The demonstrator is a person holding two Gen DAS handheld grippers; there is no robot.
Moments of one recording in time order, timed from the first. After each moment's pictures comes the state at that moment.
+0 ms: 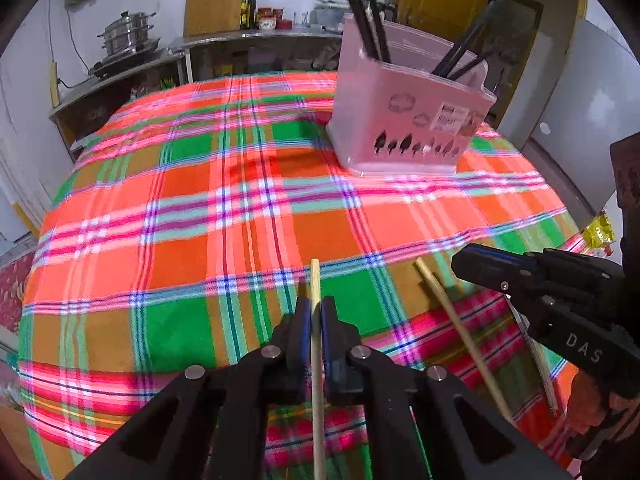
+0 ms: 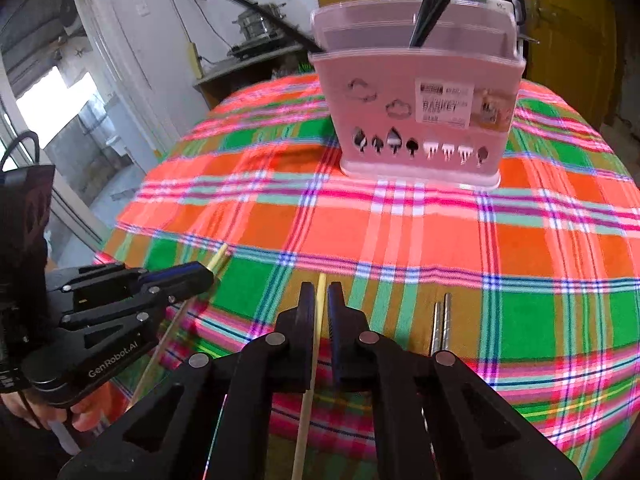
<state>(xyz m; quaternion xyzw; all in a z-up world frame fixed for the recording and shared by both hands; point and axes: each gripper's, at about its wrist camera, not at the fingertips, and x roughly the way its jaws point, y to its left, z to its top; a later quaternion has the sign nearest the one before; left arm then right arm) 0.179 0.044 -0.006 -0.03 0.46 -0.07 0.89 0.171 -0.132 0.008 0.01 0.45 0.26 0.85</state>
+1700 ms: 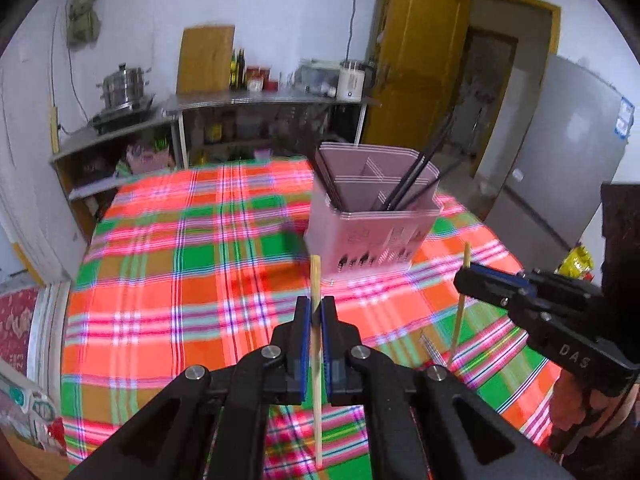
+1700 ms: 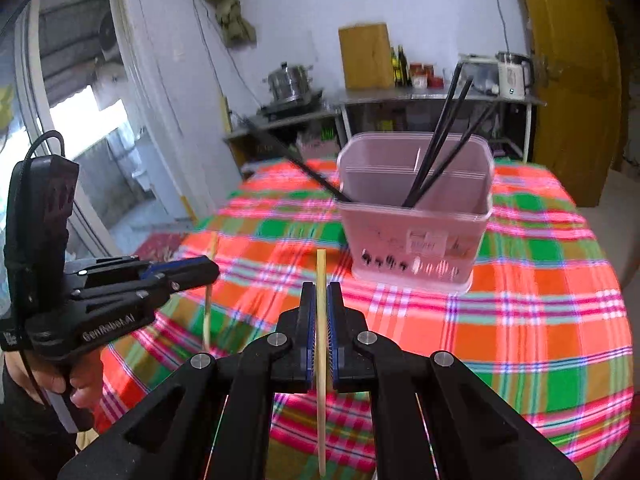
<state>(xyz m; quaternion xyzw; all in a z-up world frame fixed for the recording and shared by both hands) 0.177 0.045 0.100 -0.04 0.36 -0.09 0.93 0.164 -0.154 0.100 0.02 0.35 0.29 0.89</state>
